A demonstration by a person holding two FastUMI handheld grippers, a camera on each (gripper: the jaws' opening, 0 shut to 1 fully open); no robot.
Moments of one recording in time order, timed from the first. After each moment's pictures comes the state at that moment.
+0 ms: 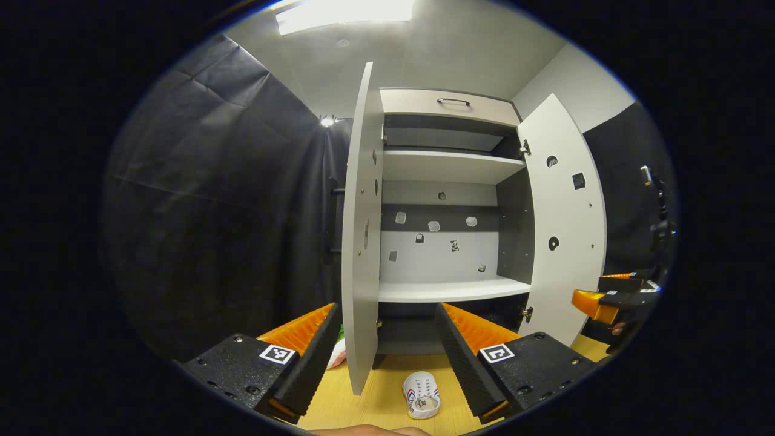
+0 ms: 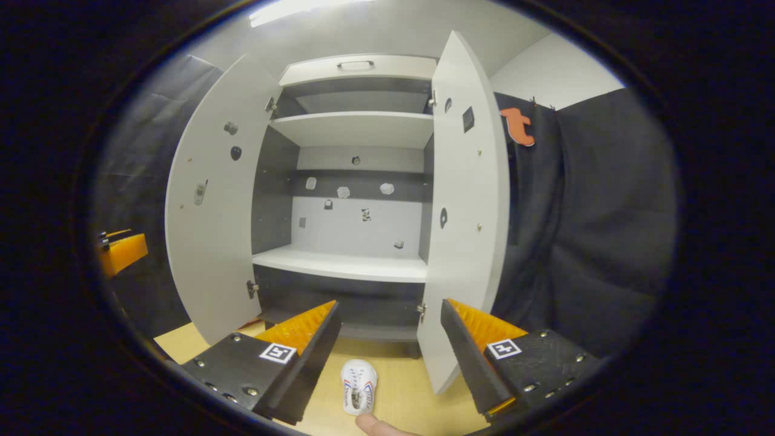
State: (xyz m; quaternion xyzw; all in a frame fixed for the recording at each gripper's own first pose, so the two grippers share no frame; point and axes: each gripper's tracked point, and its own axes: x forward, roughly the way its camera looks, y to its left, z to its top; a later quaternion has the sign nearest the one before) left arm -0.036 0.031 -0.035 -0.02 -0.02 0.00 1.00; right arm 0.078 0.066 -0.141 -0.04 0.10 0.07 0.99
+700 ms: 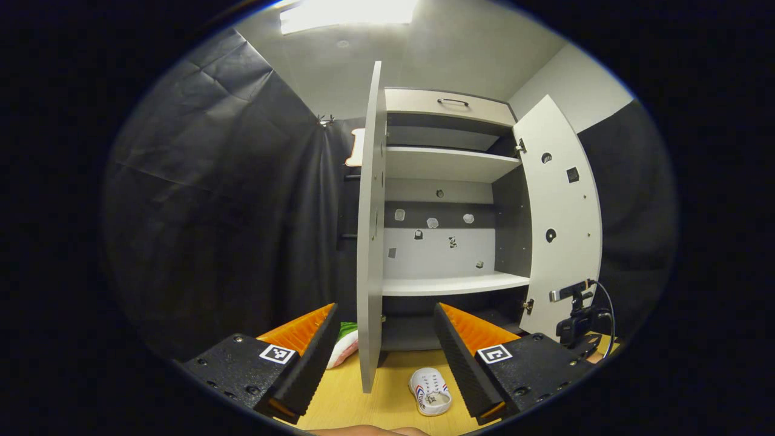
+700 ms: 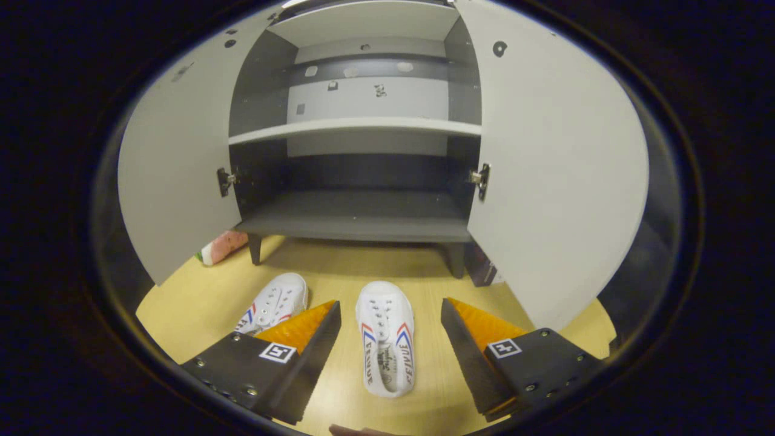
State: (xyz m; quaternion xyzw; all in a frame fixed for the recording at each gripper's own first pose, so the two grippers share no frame) left arm -0.034 0.055 -0.061 -0.02 -0.02 0.00 1.00; right arm 0.100 0.107 -0.410 -0.05 0.31 0.07 0.95
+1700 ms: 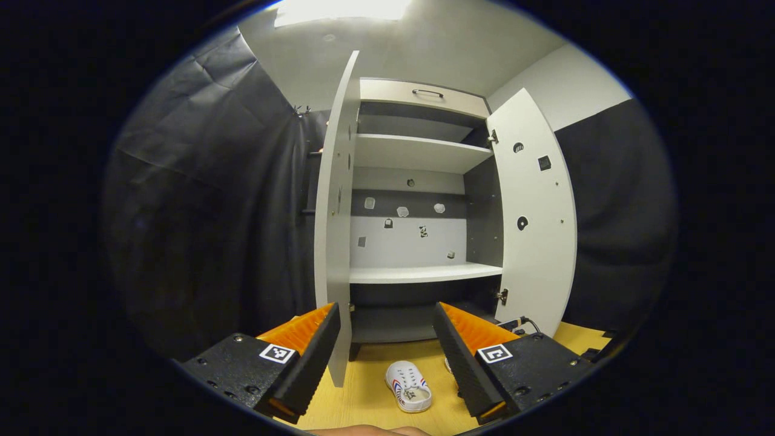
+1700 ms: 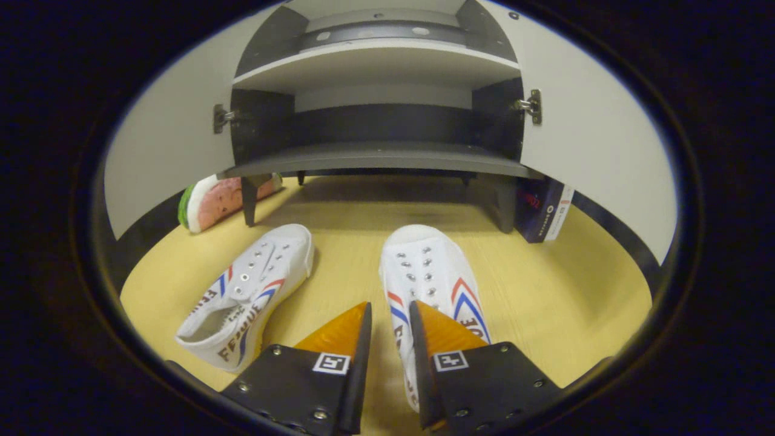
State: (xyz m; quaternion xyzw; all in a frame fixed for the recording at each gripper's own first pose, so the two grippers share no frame) left arm -0.031 0.012 -0.087 -0.02 -0.02 -0.08 1.00; right arm 0.112 0.138 -0.526 -0.05 0.35 0.05 0.93
